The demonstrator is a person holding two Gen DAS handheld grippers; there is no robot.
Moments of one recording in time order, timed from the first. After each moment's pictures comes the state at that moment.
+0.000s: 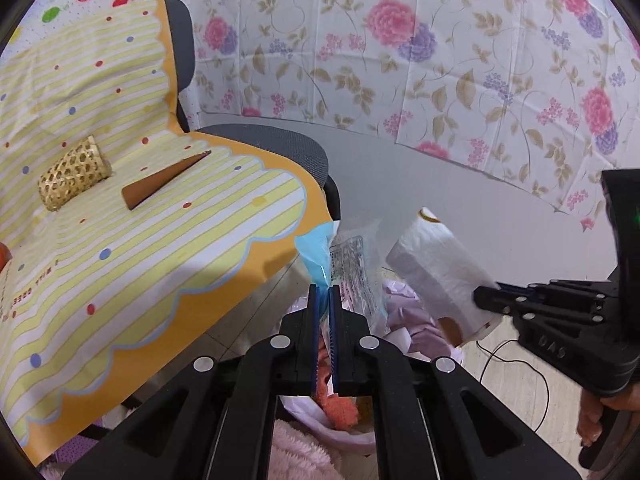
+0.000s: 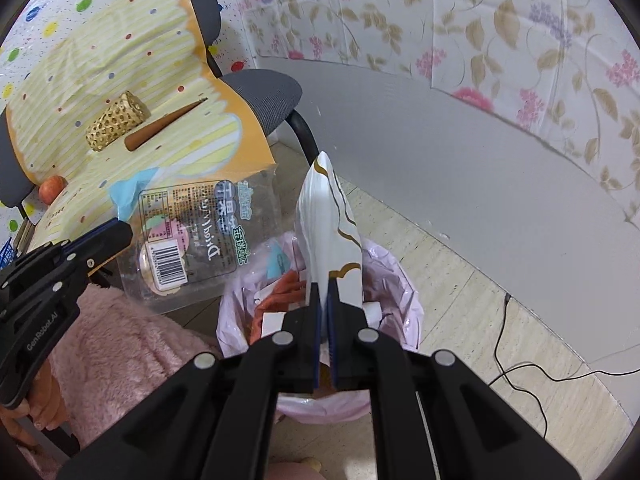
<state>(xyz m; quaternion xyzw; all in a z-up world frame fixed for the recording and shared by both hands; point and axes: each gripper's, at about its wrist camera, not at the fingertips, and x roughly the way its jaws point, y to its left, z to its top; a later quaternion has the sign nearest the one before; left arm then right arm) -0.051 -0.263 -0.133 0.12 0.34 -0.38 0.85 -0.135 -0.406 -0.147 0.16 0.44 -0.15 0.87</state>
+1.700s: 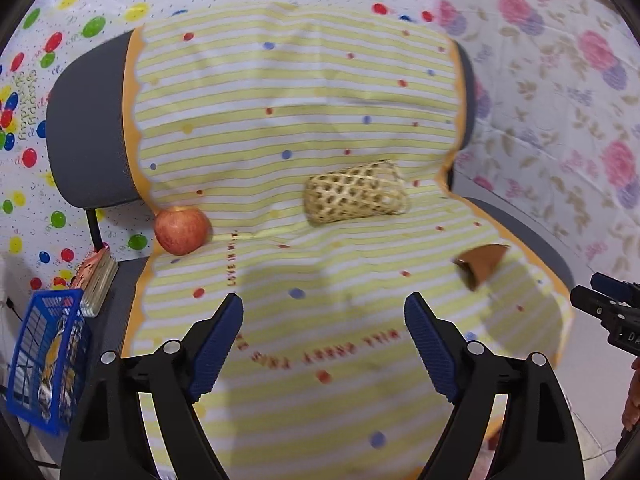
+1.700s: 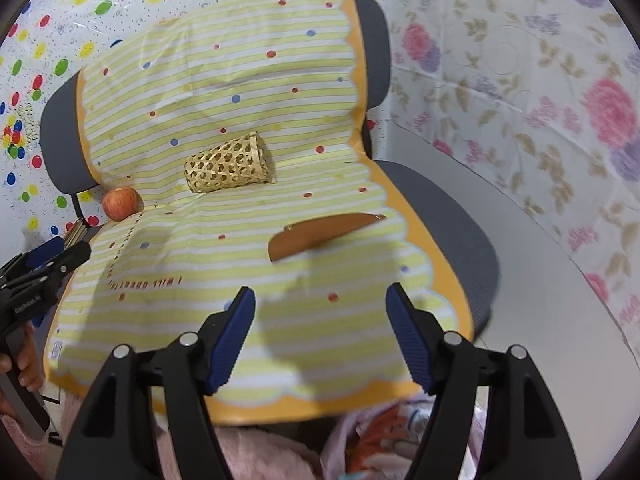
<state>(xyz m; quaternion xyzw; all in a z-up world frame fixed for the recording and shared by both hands) 0.117 -0.027 -0.066 0.02 0.33 -0.11 0.94 0.059 -0.293 -0.063 0.05 0.38 -0.02 0.92</state>
